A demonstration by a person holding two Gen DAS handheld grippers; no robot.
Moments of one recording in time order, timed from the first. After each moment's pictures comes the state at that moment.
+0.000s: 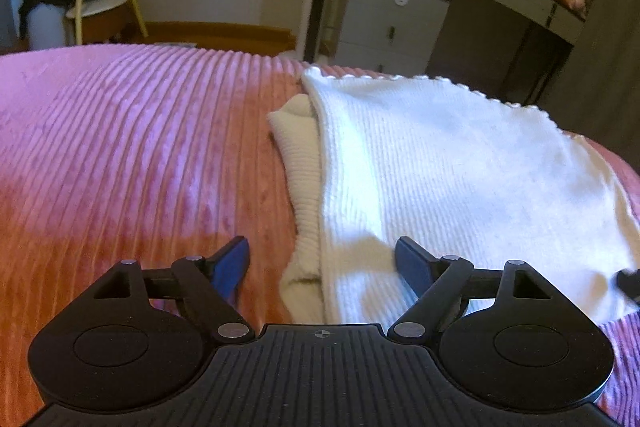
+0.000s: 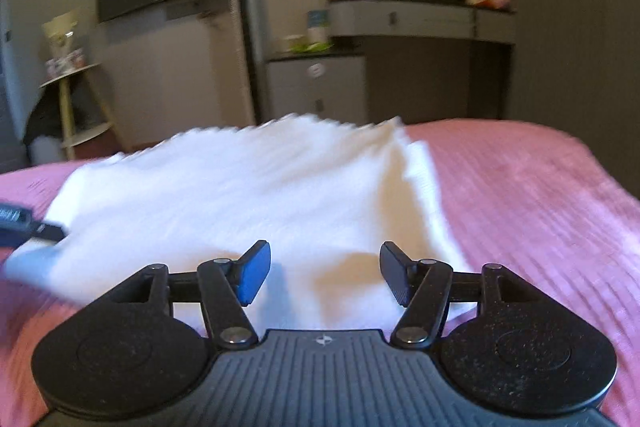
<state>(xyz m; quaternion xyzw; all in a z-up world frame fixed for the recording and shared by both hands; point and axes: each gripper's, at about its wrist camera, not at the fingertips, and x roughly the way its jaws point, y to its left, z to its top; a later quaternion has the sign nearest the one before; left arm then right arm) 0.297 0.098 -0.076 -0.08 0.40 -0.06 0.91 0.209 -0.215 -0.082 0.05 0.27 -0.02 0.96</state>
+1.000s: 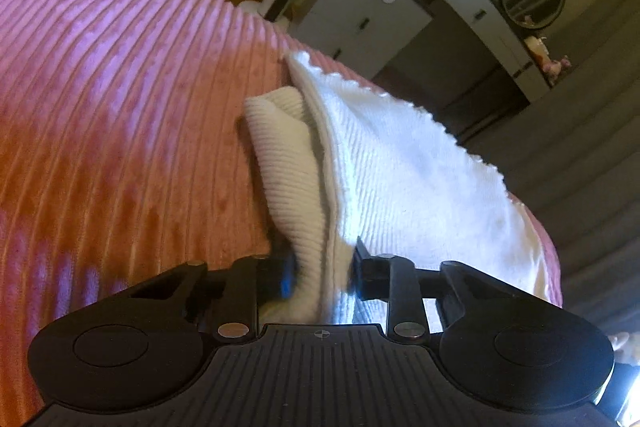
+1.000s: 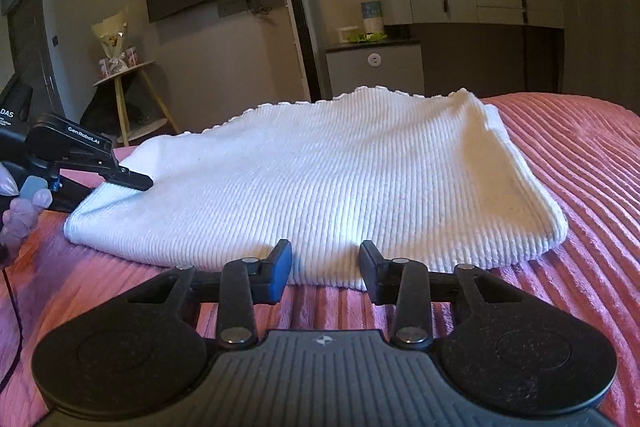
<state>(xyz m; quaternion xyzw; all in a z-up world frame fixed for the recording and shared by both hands) 0.351 0.135 -0.094 -0.26 0.43 -0.14 0.85 0.191 -0.200 -0.100 0.08 0.26 0.05 0.96</state>
